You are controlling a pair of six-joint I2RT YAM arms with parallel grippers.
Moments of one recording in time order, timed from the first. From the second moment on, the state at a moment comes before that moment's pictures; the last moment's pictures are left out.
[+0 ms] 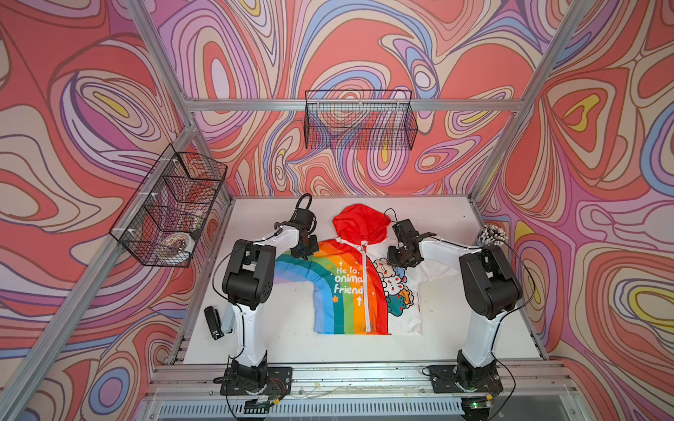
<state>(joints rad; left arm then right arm) -0.25 2.06 1.44 -0.58 0.00 -0.47 0.34 1.91 1.21 -0.48 -0.05 0.45</state>
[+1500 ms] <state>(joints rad) -0.53 2.03 1.41 -0.21 0.32 -0.64 0.40 2.13 1.50 -0.38 -0.36 0.38</state>
